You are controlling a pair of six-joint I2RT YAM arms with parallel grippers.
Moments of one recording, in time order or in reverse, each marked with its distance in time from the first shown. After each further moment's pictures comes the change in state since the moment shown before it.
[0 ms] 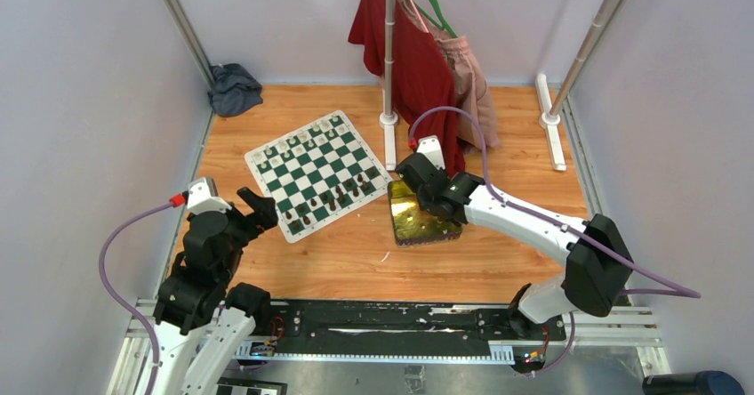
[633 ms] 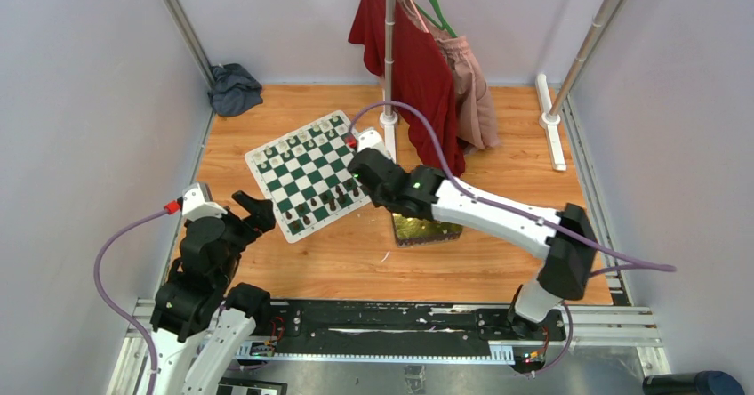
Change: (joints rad) left arm 0.000 -0.046 0.003 -0.034 -0.008 -0.054; right arm 0.219 0.220 0.385 -0.016 -0.058 -0.157
